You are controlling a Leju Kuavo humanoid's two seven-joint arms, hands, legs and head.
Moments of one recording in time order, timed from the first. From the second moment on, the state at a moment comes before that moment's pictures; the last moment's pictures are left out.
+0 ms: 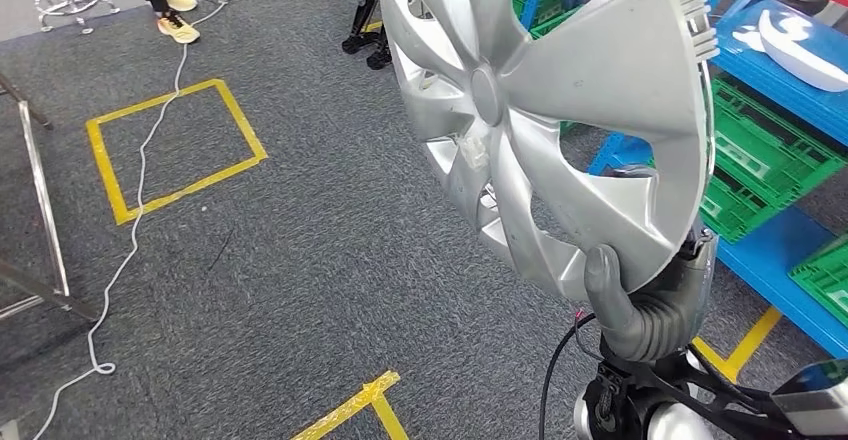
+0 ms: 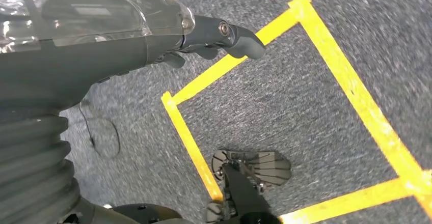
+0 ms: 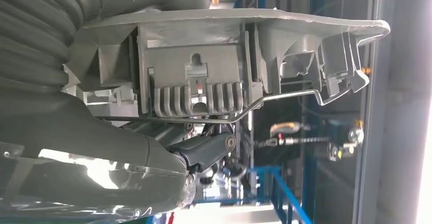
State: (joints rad) left arm -0.11 0.08 -0.92 -0.21 0.80 0.41 -0.21; right arm -0.06 -0.28 0.50 -2.20 -0.24 -0.46 -0.34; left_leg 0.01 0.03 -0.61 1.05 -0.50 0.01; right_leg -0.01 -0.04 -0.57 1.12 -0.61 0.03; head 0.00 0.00
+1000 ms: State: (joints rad) left arm -0.11 0.09 -0.91 -0.20 0.79 0.41 -0.20; right arm 0.00 -0.29 0.50 -2.28 -0.21 -0.50 -0.32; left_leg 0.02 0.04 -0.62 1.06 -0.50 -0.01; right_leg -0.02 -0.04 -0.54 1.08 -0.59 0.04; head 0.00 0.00
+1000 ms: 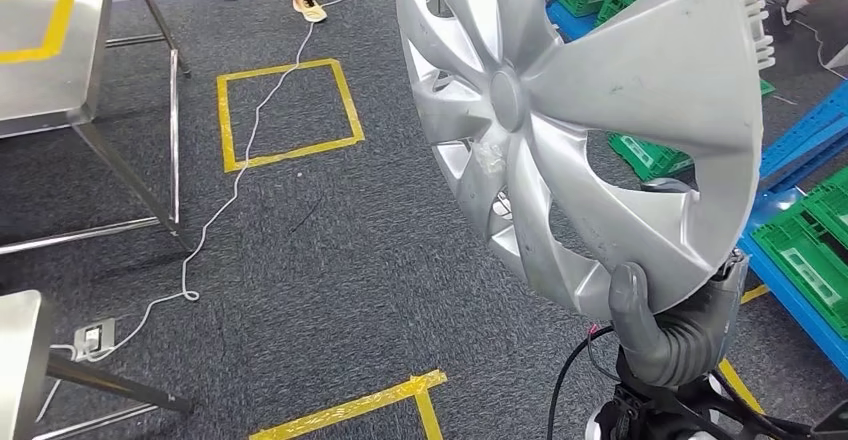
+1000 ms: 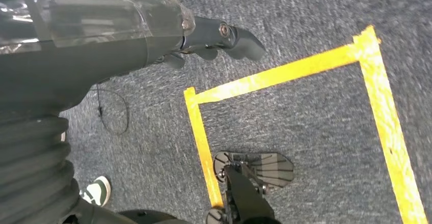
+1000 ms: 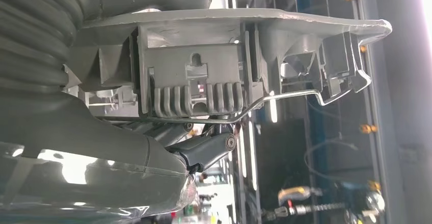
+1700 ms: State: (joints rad) left arm -0.11 0.07 -0.91 -0.20 0.80 0.40 -0.20; right arm -0.04 -0.29 0.50 -2.28 -0.22 -0.47 -0.31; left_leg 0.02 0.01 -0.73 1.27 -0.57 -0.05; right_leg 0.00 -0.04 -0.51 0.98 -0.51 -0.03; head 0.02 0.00
